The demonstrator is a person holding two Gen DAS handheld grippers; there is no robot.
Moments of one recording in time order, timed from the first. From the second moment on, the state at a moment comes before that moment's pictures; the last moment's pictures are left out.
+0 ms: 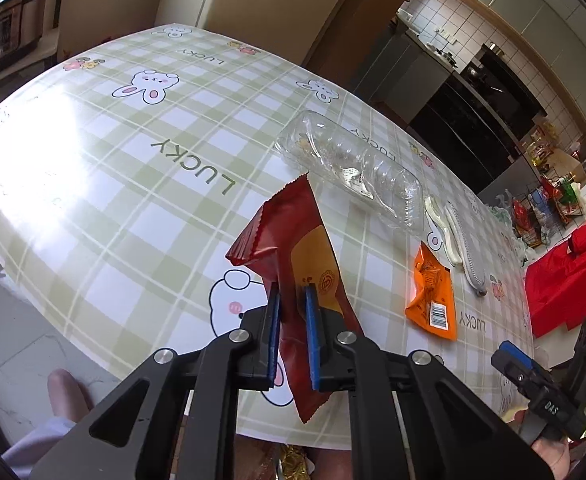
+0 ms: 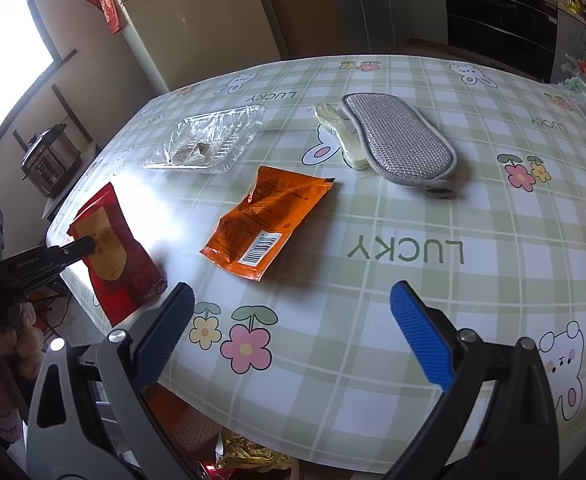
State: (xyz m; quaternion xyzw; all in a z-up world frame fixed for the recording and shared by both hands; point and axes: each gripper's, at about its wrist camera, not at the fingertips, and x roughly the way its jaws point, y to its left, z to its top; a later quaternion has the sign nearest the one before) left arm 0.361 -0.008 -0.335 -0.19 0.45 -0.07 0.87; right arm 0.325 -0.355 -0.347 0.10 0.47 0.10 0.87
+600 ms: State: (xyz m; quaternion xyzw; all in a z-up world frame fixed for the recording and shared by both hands) left arm 0.328 0.030 -0.320 -0.20 0.41 -0.07 0.89; right arm 0.416 -0.276 -0.383 0.04 0.51 0.01 0.86
